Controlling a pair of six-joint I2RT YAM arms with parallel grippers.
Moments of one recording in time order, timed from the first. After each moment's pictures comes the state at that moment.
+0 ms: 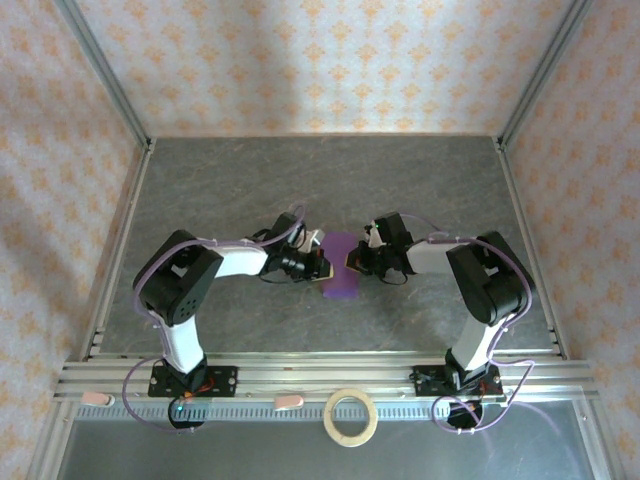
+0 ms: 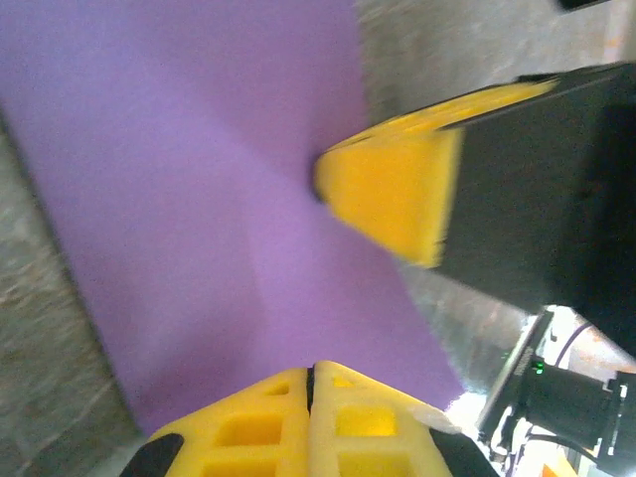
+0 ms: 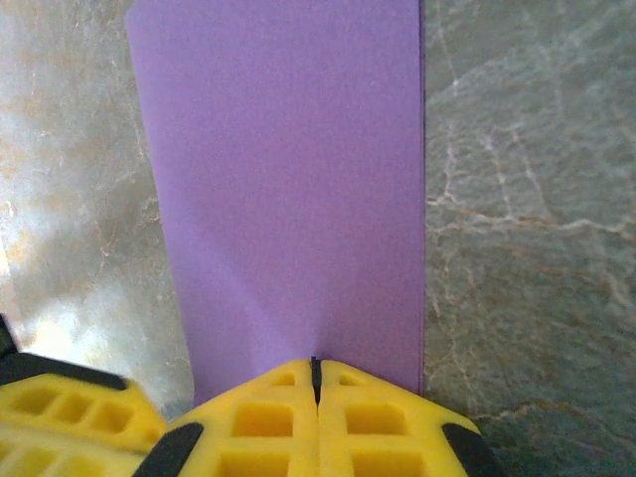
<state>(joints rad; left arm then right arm) -0.54 1.82 0.87 0.01 0.66 -0.70 0.45 1.75 0.75 0.03 -0.53 0.75</state>
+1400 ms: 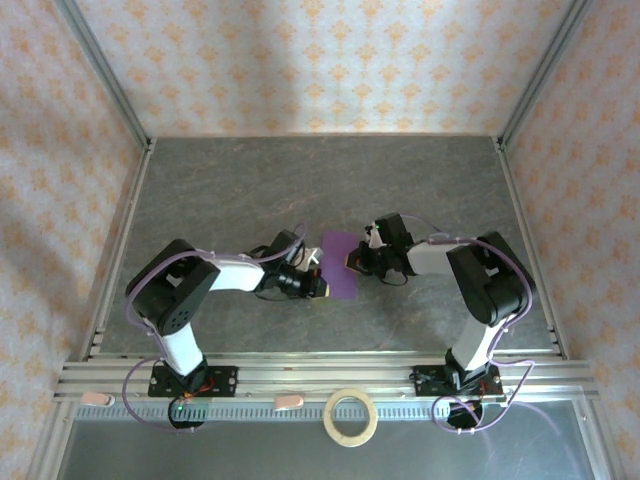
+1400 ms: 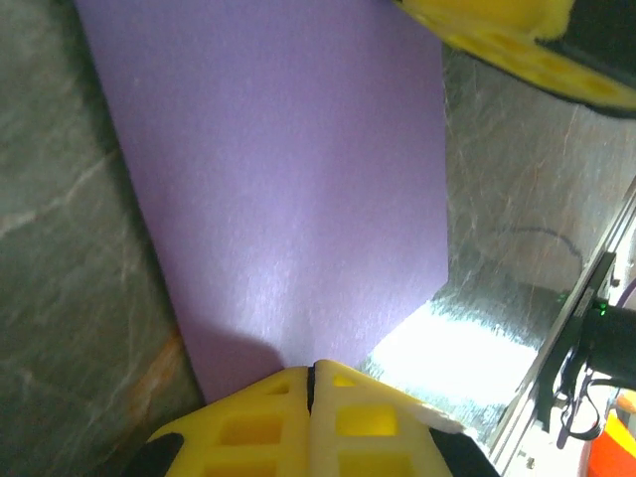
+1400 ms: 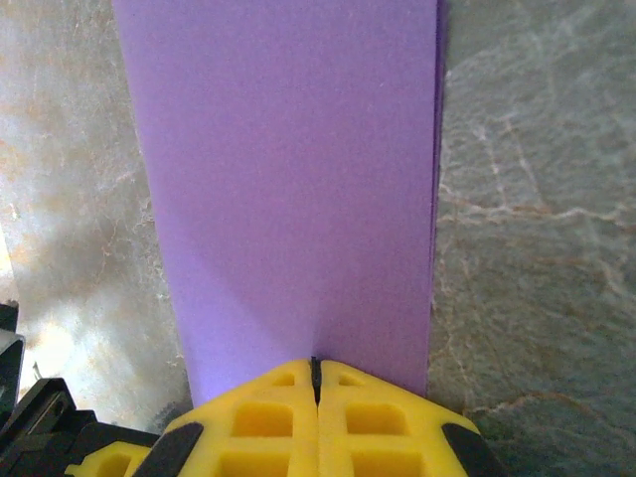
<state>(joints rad) -0.61 1.74 0.72 0.04 0.62 -0.64 0.45 1.75 0.74 0.04 -0.53 0.76</state>
